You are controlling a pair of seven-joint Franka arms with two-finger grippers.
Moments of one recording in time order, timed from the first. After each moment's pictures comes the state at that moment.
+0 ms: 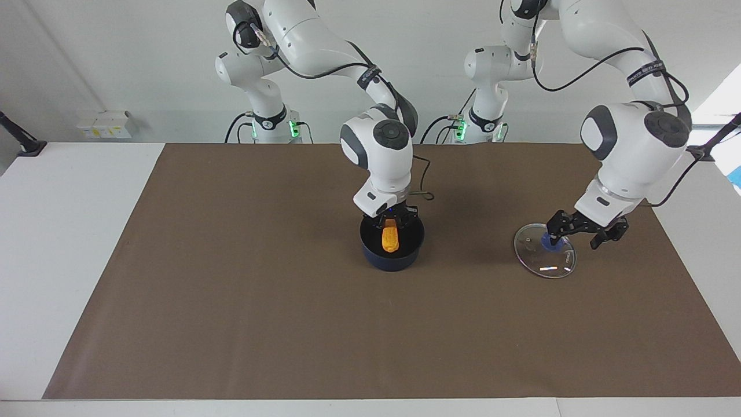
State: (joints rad) left arm -0.01 0.22 -0.02 -1.67 0.00 1.97 0.15; right arm 0.59 0.50 0.03 -1.57 0.02 2.11 0.66
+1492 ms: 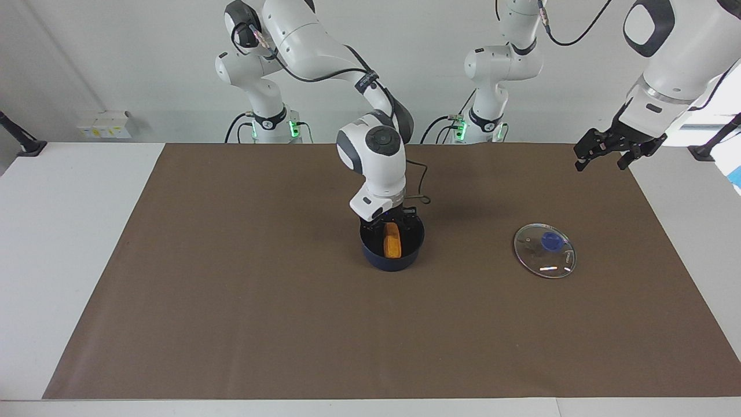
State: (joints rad) left arm 0.00 0.05 -0.01 -1.51 0.00 1.53 0.01; right arm 0.58 0.48 0.02 -1.61 0.05 2.17 0.65
